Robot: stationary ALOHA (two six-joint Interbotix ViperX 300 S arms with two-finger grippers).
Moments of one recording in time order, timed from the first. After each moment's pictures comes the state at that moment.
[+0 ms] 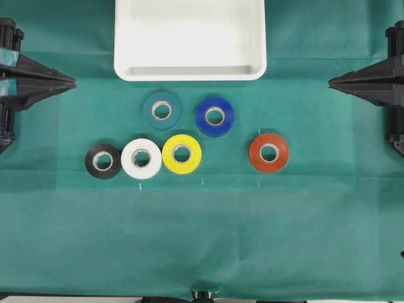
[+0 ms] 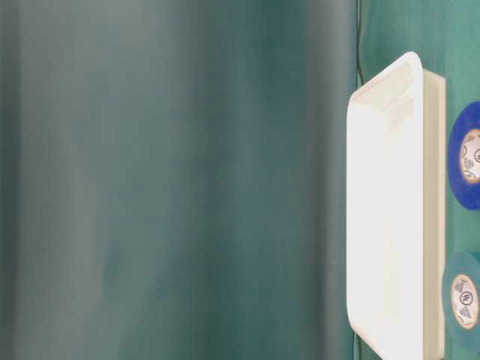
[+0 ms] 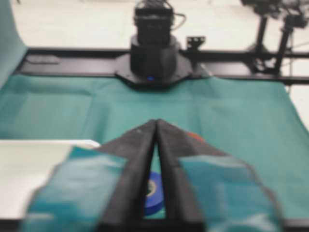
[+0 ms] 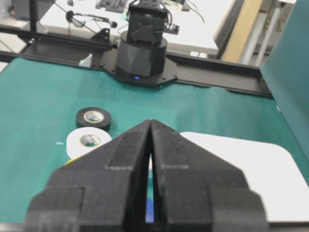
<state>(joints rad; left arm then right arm) 0.00 -0.97 1.17 0.00 -0.24 0.00 0.00 -0.96 1.16 0.00 -0.21 0.00</state>
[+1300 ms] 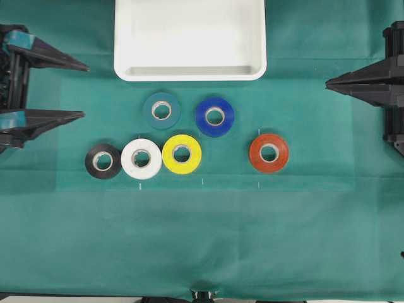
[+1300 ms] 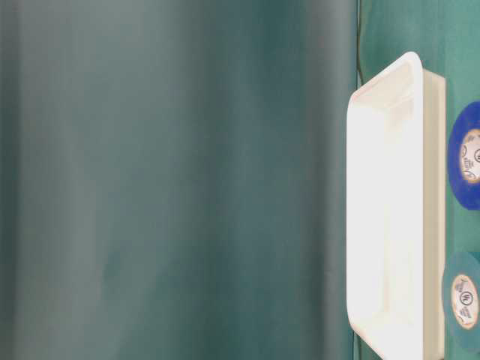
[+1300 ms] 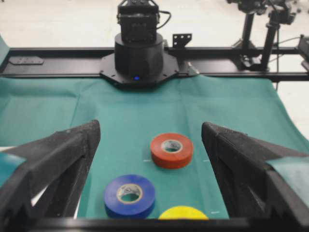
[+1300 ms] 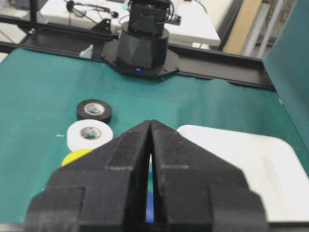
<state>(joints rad) -0.04 -0.86 1.13 0.00 -0.29 0.01 0.00 -0.94 1.14 0.00 -0.18 0.00</state>
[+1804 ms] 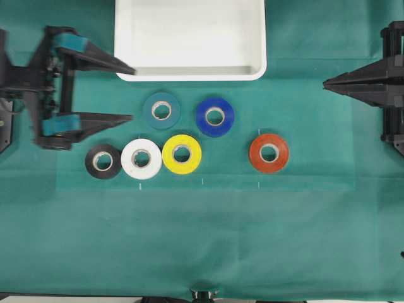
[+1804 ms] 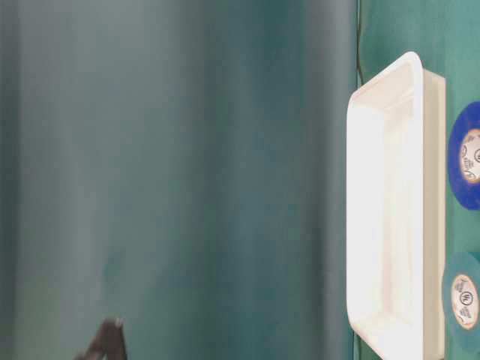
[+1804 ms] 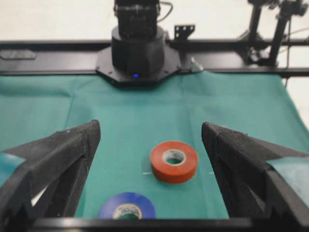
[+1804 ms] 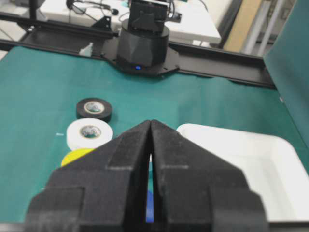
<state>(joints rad) -0.04 -0.57 0.96 0.00 -0.35 0.02 0.00 -0.93 1.14 0.00 -0.18 0.00</state>
